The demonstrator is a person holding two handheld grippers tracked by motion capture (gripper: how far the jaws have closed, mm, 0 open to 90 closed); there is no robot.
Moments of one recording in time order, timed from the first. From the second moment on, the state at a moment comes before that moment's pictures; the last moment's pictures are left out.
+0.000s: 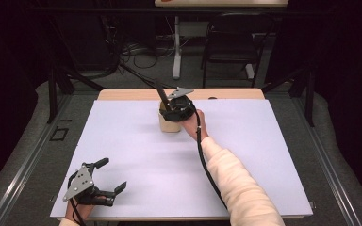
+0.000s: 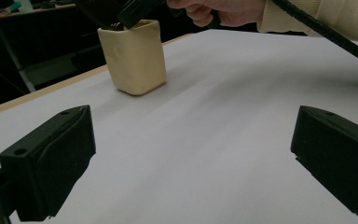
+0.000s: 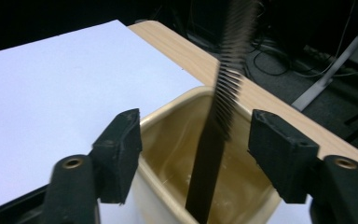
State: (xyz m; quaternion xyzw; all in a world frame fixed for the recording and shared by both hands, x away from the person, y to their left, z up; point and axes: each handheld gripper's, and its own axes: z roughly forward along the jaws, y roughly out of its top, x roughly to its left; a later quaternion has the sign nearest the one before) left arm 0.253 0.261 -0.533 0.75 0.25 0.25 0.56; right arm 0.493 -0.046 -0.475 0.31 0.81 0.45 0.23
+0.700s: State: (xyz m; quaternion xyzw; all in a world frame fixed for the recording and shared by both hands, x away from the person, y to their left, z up) left arm 0.253 0.260 -0.533 0.75 0.25 0.25 0.55; right arm 0.465 -0.071 -0.457 0.30 0.83 0.45 0.18
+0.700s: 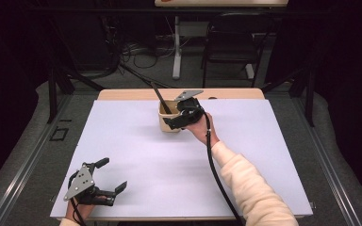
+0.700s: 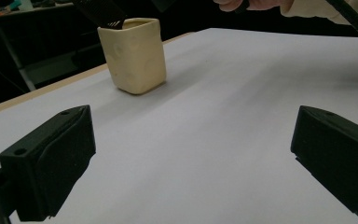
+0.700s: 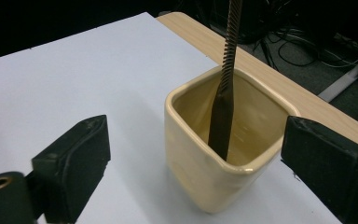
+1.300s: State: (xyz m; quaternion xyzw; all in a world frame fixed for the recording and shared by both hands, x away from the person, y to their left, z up) left arm 0.250 0.262 -0.533 0.75 0.25 0.25 0.55; right arm 0.441 -0.097 -0.459 0.29 0.84 0.43 0.15
